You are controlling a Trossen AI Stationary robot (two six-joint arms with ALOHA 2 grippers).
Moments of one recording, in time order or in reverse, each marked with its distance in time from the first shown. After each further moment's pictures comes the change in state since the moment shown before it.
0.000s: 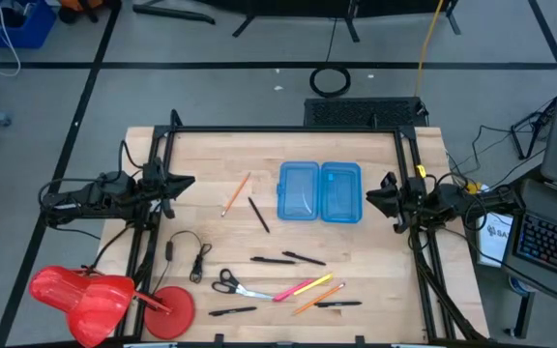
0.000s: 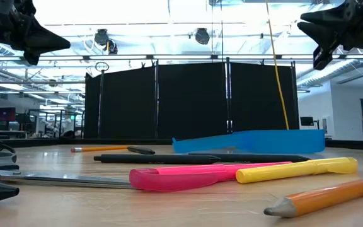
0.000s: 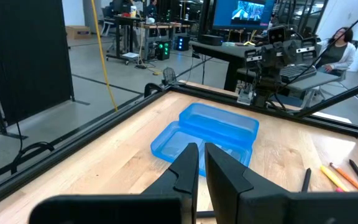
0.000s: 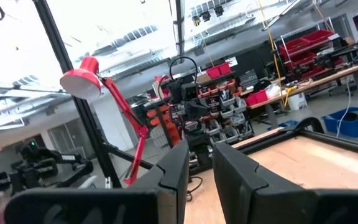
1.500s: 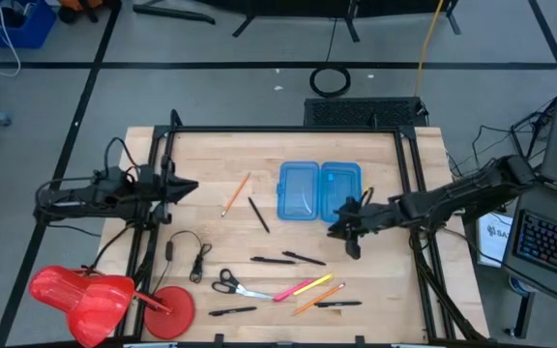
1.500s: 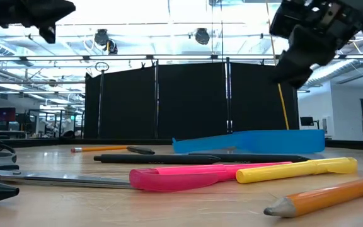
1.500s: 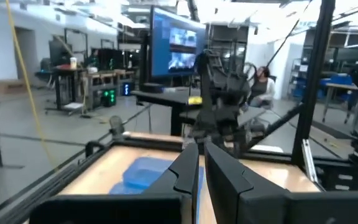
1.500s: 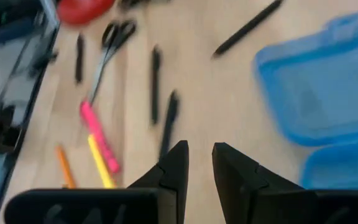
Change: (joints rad) left arm -0.001 0.149 0.000 0.387 0.246 0.112; right arm 0.080 1.133 0.514 -0.326 -0.139 0.162
